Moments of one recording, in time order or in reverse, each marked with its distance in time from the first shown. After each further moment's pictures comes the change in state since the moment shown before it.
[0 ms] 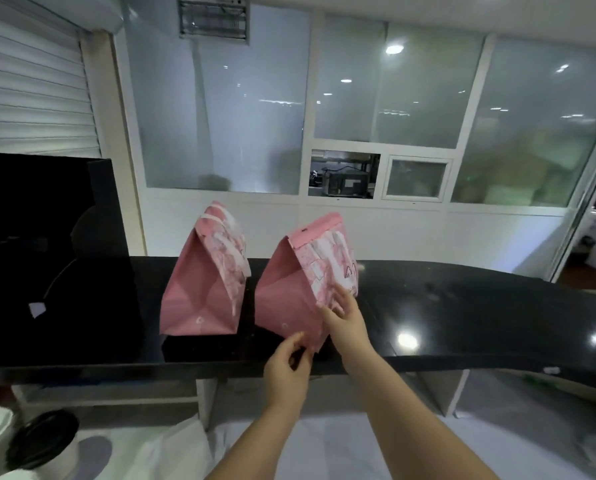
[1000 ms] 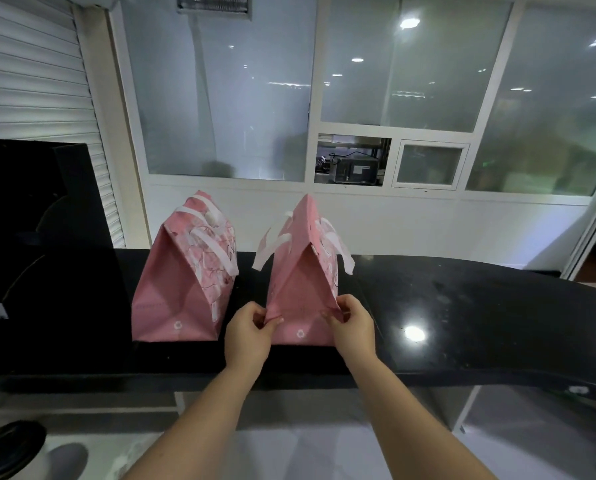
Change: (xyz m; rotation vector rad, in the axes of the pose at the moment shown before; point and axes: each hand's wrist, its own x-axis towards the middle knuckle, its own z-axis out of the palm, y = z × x) left_hand 0.100 -0.014 -0.014 0.343 0.136 0.049; right_hand 0.057 0.035 -0.031 -0.392 0.138 -0.061
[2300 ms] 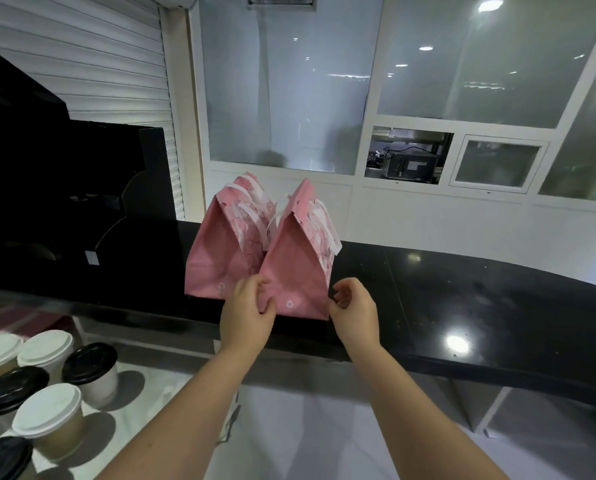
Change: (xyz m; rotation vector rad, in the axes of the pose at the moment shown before) left_hand -0.050 0.020 -0.063 0.300 0.177 0.178; right_hand -0.037 -0.022 0.012 -0.158 -0.124 -0.178
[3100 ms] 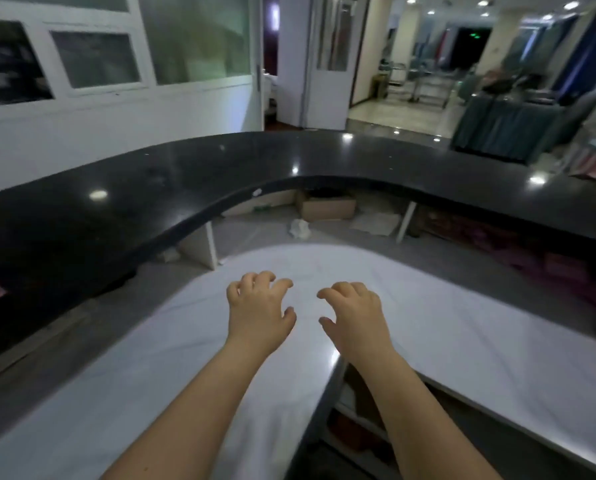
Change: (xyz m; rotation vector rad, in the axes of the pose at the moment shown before) left_hand -0.264 0.177 0.080 -0.063 -0.901 0.967; right_hand -0.366 0.048 -0.195 -1.022 0.403 0.545
